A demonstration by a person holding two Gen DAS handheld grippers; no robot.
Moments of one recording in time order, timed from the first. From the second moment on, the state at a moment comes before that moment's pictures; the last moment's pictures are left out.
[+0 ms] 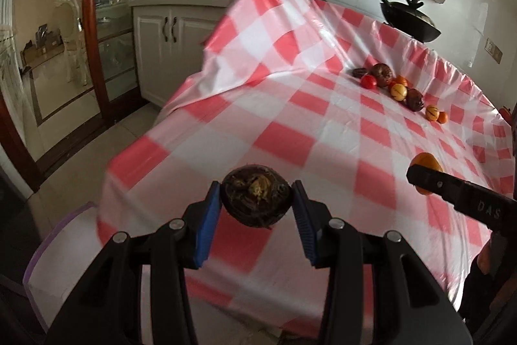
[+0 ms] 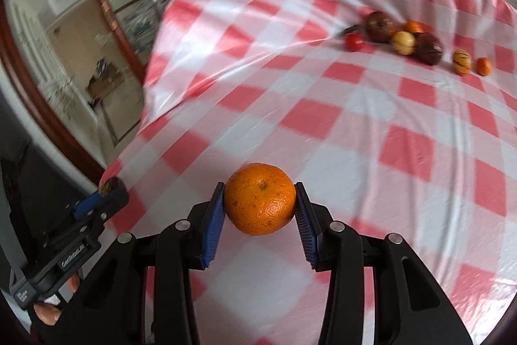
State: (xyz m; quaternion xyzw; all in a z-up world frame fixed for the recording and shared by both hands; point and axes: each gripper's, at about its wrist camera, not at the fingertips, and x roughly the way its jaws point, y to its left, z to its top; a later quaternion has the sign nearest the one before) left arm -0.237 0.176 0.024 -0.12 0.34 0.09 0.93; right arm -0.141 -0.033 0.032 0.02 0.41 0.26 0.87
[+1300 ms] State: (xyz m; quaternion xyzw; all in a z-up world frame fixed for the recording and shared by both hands) left arm -0.355 0.342 -0.152 -0.20 0.53 0.27 0.77; right arm -0.314 0.212 -0.151 -0.35 0.50 0.46 0.64
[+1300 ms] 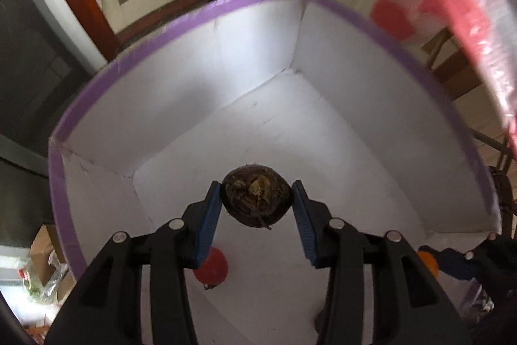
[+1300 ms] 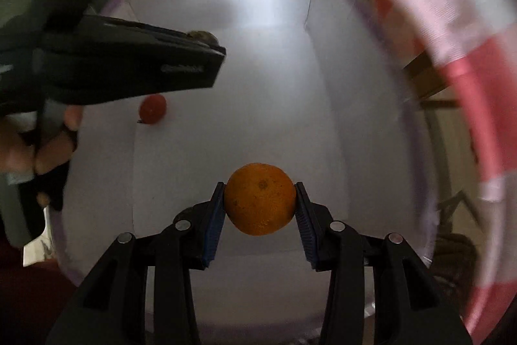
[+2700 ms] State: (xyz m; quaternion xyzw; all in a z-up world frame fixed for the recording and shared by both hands) left arm -0.089 0.073 0.048 -0.15 0.38 0.05 0.91; right arm -0.090 -0.192 0.064 0.08 0.36 0.11 0.92
